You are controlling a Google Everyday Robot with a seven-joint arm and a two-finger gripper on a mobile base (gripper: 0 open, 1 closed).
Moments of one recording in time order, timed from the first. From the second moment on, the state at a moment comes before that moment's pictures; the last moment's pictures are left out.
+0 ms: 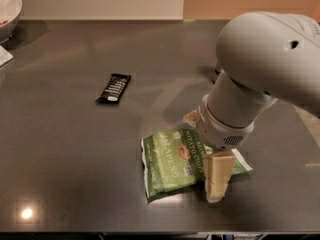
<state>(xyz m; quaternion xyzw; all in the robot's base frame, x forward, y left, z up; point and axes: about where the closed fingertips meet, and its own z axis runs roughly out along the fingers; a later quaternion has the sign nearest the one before) 0.391 -0.086 0.834 -0.76 0.64 0.05 0.10</state>
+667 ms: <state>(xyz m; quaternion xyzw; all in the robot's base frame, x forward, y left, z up) 0.391 -0.081 0.824 -0.76 0.64 0.04 0.09</state>
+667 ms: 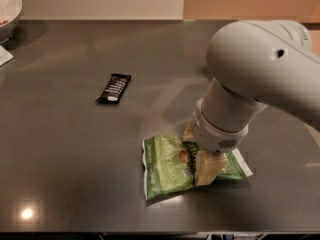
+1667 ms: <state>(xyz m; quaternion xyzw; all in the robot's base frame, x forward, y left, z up) 0.392 -0.080 0.825 -0.76 0.64 0.04 0.08</state>
